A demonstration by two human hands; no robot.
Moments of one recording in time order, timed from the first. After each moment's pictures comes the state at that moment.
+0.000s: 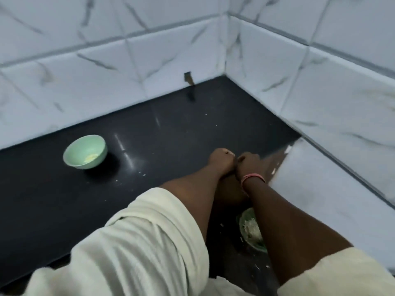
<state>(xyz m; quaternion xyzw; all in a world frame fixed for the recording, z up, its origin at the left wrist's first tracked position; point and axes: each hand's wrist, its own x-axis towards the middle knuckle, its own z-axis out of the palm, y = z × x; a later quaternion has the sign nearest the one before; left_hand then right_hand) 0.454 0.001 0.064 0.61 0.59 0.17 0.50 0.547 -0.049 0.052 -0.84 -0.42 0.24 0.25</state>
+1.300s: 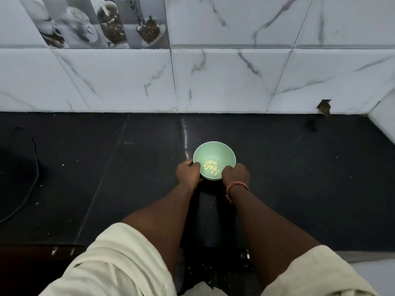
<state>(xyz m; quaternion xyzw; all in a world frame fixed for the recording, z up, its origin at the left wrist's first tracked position) 0.005 0.052 0.031 0.20 0.71 0.52 0.44 0.136 0.080 0.044 -0.75 -0.48 0.39 0.25</state>
